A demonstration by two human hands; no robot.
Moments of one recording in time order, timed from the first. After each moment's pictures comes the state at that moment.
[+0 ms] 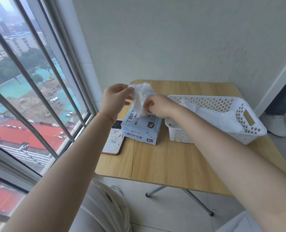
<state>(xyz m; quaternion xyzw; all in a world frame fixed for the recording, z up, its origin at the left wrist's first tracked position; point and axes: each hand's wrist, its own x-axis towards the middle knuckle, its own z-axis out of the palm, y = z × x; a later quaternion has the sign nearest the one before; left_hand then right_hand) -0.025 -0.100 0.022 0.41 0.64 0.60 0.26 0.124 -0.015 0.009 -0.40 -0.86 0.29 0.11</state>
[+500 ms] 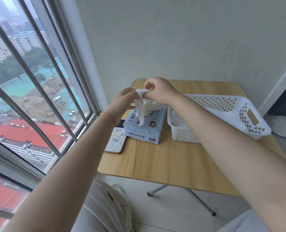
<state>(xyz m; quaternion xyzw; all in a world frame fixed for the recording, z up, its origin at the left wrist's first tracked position) -0.025 -0.099 0.015 0.45 0.63 0.51 0.38 0.114 -0.010 0.037 -0.36 -0.85 0.31 0.24</state>
